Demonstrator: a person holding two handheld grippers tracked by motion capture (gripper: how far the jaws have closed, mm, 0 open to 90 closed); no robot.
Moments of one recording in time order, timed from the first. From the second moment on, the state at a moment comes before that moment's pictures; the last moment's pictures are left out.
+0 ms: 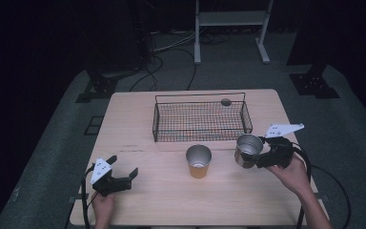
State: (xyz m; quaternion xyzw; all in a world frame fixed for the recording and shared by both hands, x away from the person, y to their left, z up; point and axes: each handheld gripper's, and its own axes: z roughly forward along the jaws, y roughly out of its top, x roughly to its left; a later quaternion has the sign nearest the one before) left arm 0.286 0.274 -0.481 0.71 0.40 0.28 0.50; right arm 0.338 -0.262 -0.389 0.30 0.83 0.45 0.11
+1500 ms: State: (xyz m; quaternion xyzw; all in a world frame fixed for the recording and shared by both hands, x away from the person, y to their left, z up) left arm 0.287 0.274 -0.481 0.71 0.40 0.28 0.50; right arm 0.444 -0.235 -0.354 0.32 0.83 0.44 0.10
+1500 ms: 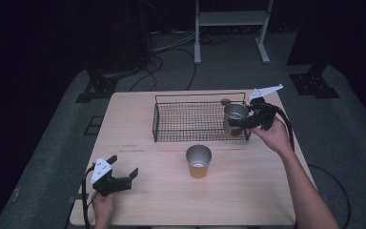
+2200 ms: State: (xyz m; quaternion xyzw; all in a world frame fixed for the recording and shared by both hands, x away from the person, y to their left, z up) left arm 0.287 0.274 -0.481 0.71 0.40 0.28 0.50; right arm 0.487 -0.219 -0.331 0.33 0.83 0.43 0.11
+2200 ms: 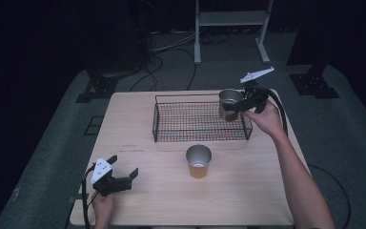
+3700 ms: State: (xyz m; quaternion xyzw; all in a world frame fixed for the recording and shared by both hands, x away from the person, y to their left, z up) left arm 0.287 0.273 -0.481 0.72 0.39 0.28 0.50; right arm 0.527 -0.194 -0.397 0.38 0.83 0.38 0.11
